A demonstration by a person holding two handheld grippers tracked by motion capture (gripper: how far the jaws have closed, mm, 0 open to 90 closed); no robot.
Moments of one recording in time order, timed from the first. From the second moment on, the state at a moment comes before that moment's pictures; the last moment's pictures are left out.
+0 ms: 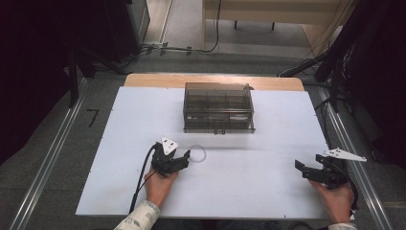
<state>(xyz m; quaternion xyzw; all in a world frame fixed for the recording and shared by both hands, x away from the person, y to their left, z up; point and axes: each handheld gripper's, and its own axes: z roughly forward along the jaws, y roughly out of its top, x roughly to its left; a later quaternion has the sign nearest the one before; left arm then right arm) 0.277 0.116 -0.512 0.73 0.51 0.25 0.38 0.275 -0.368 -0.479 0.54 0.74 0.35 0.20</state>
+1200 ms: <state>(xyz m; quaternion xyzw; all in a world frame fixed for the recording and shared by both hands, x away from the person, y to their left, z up) 0.283 0.099 -0.514 0.78 0.47 0.23 0.36 0.276 -0.367 -0.481 0.54 0.74 0.35 0.19</state>
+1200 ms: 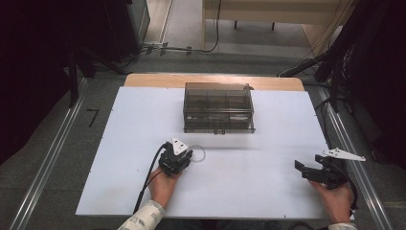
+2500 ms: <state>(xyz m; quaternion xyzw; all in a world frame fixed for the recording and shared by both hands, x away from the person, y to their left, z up) 0.274 0.105 -0.512 0.75 0.46 0.26 0.40 0.276 -0.369 -0.481 0.55 0.74 0.35 0.19</state>
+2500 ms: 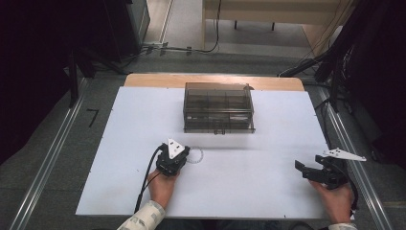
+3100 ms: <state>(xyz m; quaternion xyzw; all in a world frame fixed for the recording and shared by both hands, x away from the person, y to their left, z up) 0.257 0.108 -0.496 0.70 0.42 0.29 0.49 0.275 -0.370 -0.481 0.55 0.74 0.35 0.19</state>
